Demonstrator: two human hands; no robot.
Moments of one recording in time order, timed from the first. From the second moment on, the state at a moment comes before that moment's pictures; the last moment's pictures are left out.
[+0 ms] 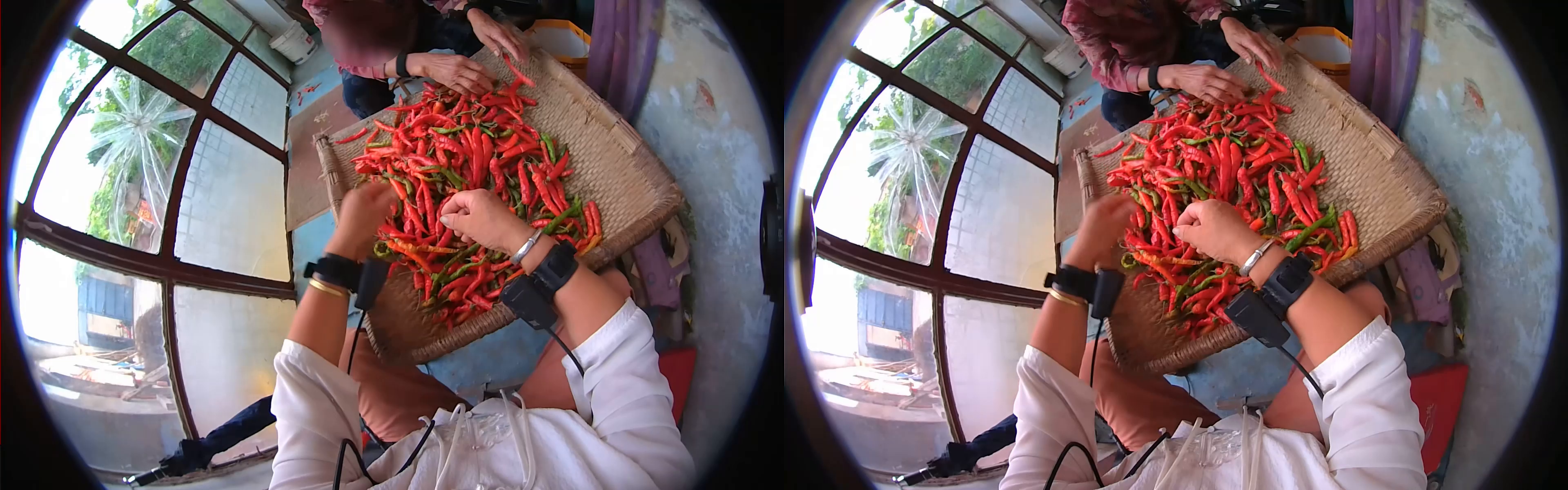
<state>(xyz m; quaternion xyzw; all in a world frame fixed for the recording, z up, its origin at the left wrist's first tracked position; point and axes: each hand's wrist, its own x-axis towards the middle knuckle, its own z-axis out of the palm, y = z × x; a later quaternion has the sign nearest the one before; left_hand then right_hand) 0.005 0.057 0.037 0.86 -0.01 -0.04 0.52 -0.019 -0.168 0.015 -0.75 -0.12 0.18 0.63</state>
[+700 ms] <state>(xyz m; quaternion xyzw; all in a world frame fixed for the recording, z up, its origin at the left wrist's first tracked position) 0.002 0.025 0.041 0.97 -0.26 0.01 0.02 -0.013 -0.166 0.003 -0.83 -0.19 0.06 0.52</state>
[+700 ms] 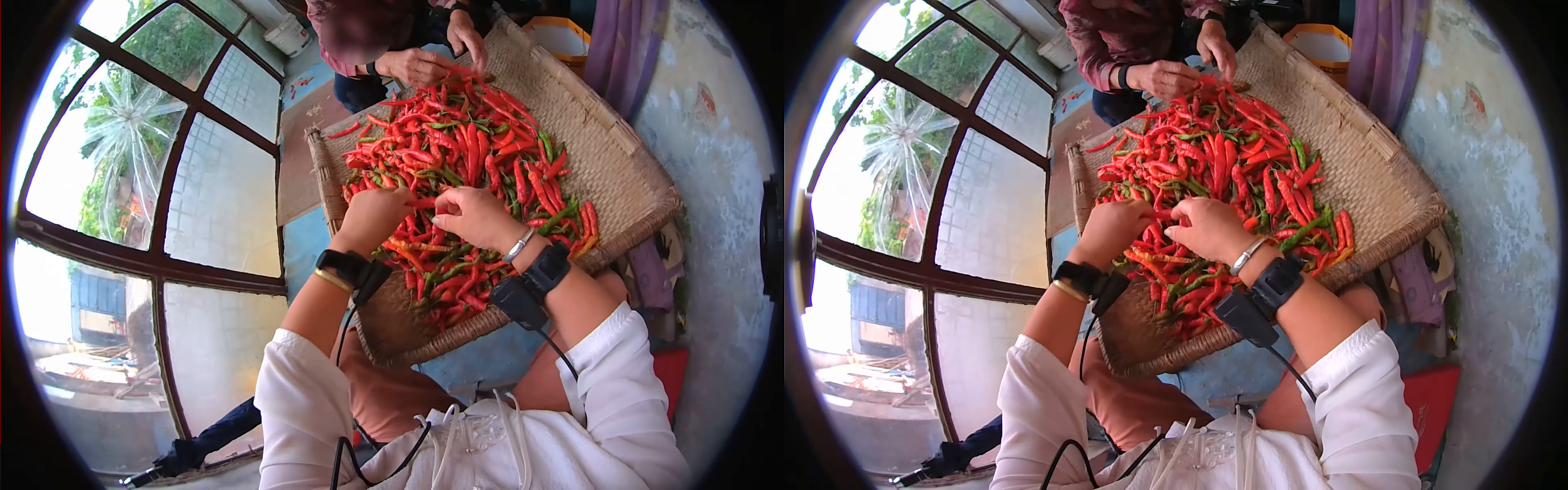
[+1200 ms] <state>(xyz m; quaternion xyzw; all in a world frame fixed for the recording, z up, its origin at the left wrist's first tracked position) -0.003 0.055 0.063 0.93 -0.12 -0.19 0.30 -0.019 -0.170 0.020 -0.68 -0.07 0.20 0.70</state>
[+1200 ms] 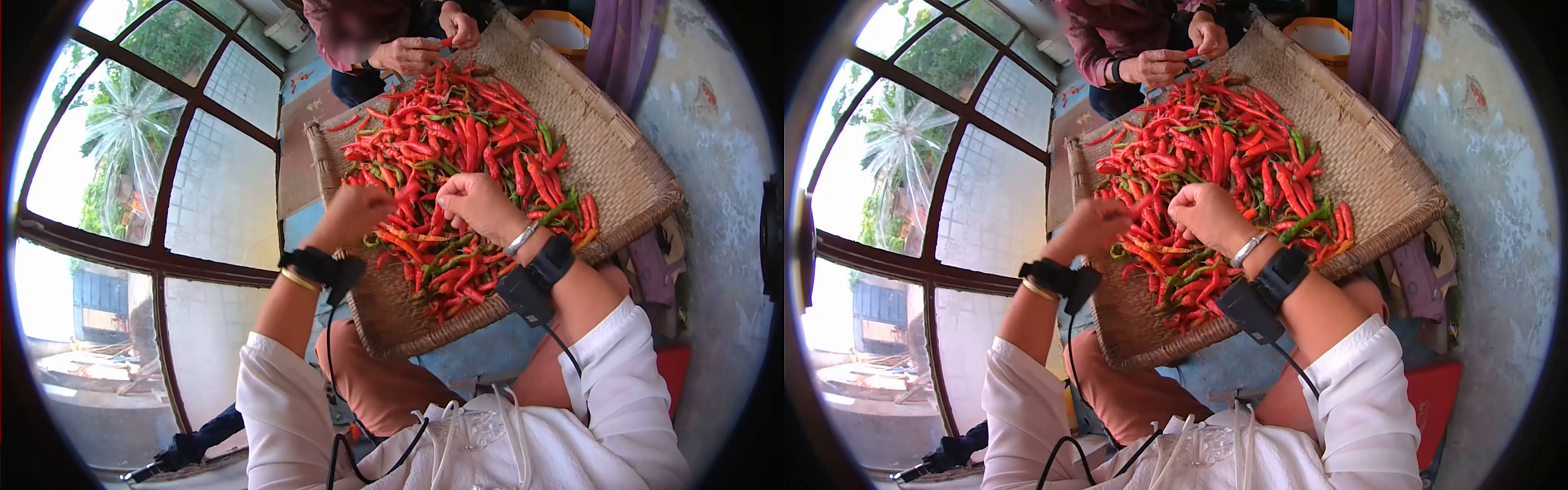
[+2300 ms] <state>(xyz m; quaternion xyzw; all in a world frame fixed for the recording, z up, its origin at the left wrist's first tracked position) -0.038 -0.005 0.032 0.88 -0.05 -0.08 0.46 -0.024 -0.179 0.020 -0.77 -0.14 0.19 0.59</state>
